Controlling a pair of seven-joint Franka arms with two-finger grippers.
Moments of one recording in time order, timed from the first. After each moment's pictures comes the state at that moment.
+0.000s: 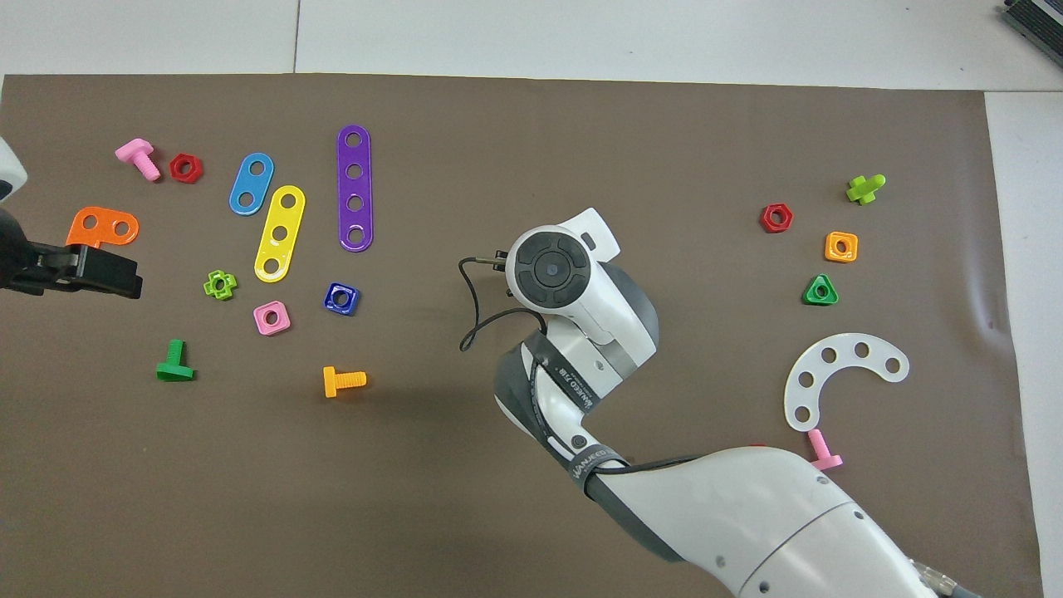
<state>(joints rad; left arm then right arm) 0.05 -0.03 -0.10 -1.63 -0.01 1.56 0.05 0.55 0.58 0.03 -1.62 -0.19 2.36 0.92</state>
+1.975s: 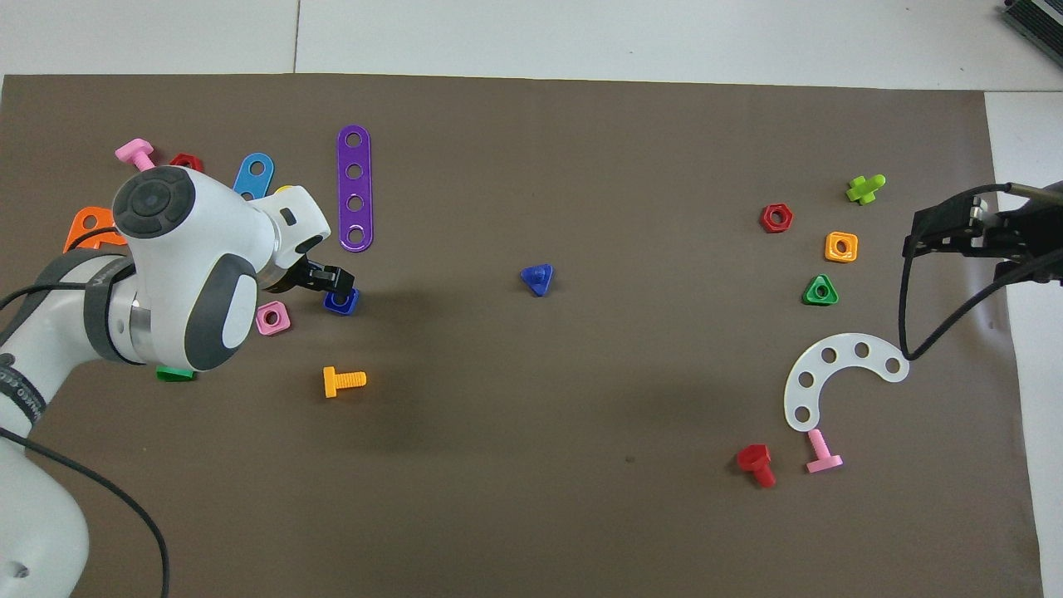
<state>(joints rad) -0.12 0.27 -0.13 -1.97 -0.02 2.23 0.06 -0.02 0.01 0.01 -1.58 0.02 1.60 0.28</state>
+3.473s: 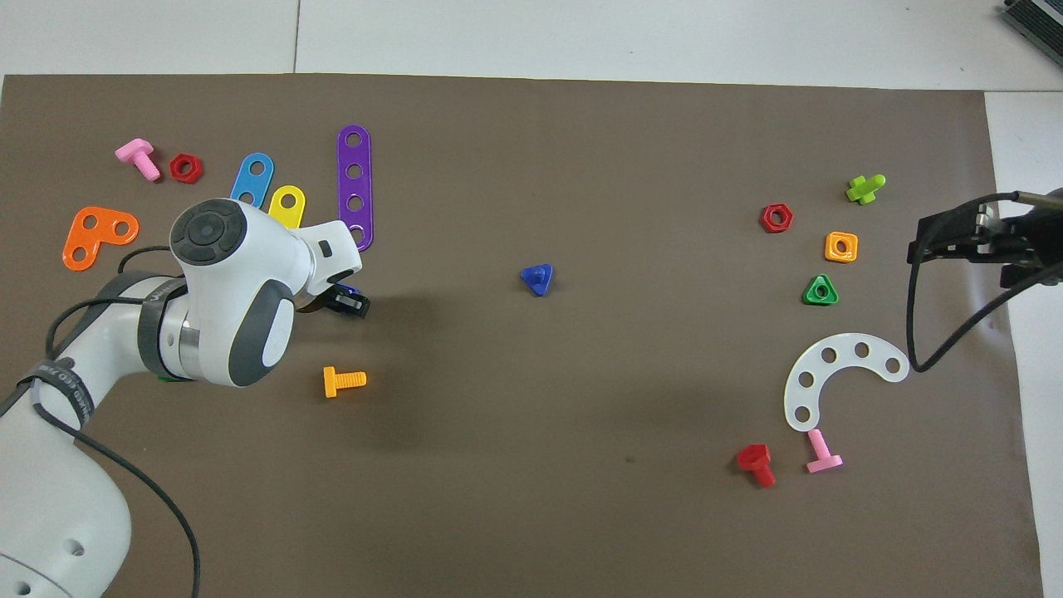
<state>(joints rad) -0.16 0.30 -0.12 -2.04 -0.02 2.31 0.17 -0.02 0.00 0.01 -1.58 0.02 1.59 0.24</state>
